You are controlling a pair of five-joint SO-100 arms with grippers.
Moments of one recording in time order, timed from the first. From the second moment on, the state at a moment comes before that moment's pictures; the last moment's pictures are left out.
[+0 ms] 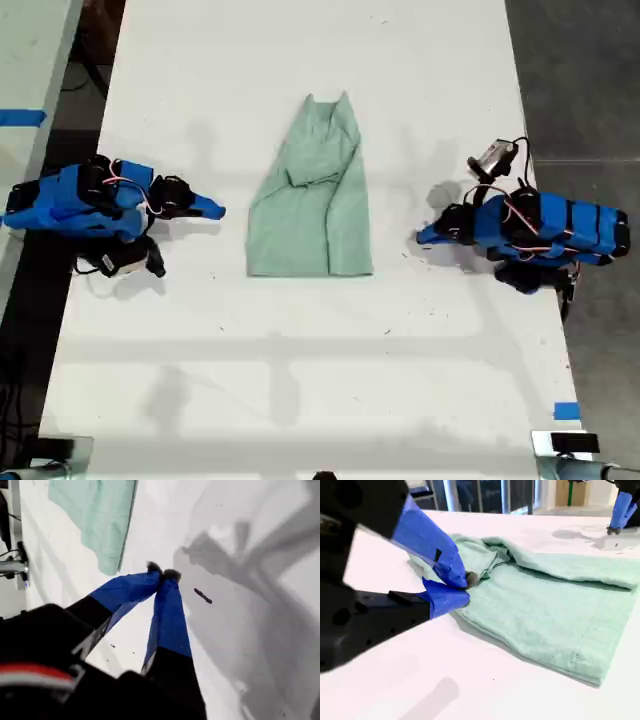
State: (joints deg) arm 0 -13.7 206.3 182.7 59.5 5.4; arm 1 12.4 199.8 175.3 72.7 0.3
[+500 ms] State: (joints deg) arm 0 -13.5 169.2 159.6 56.5 0.9; arm 1 12.4 199.8 175.3 72.7 0.3
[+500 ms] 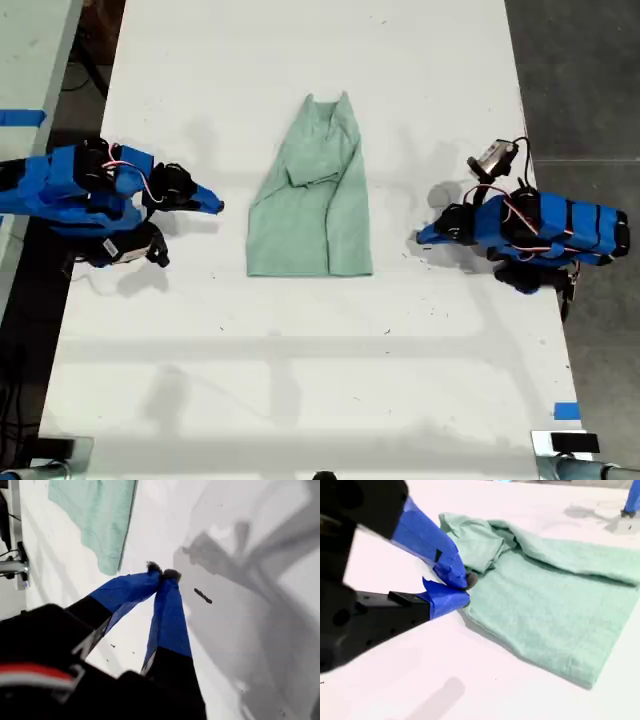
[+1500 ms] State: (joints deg) arm 0 -16.7 97.3 116.1 58.6 8.6; arm 1 12.4 199.8 175.3 72.7 0.3
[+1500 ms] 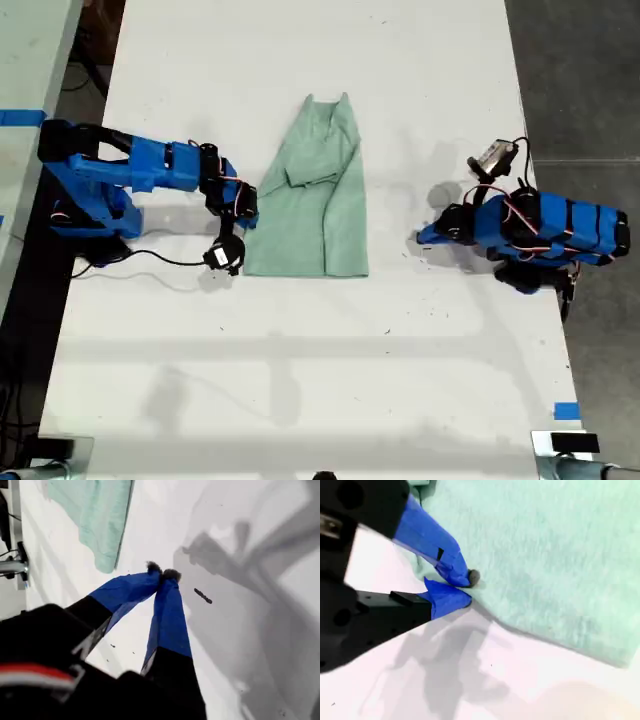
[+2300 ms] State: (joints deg) arm 0 -12.6 67.3 57.0 77.3 8.3; arm 1 12.4 199.8 175.3 72.7 0.3
